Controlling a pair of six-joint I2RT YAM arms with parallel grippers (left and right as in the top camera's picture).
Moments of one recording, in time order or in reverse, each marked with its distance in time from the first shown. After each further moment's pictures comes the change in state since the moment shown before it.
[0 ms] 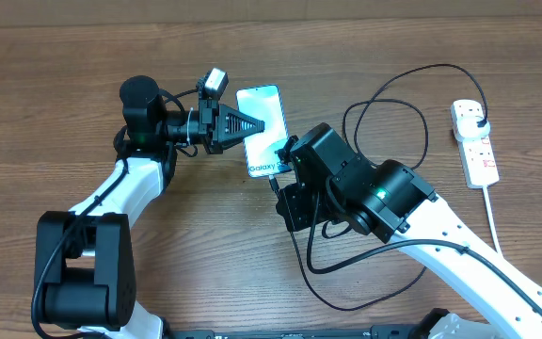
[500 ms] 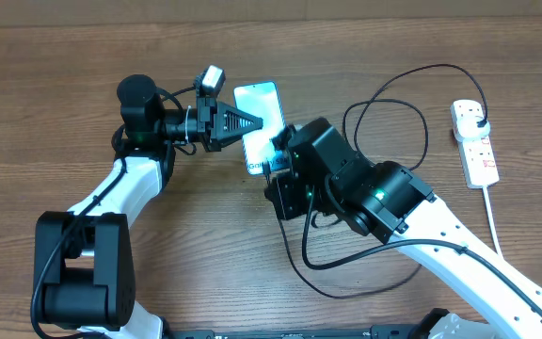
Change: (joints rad) left arm 0.006 0.000 0.008 0.000 -0.007 0.004; right arm 0.004 0.000 -0.012 0.154 0.014 0.034
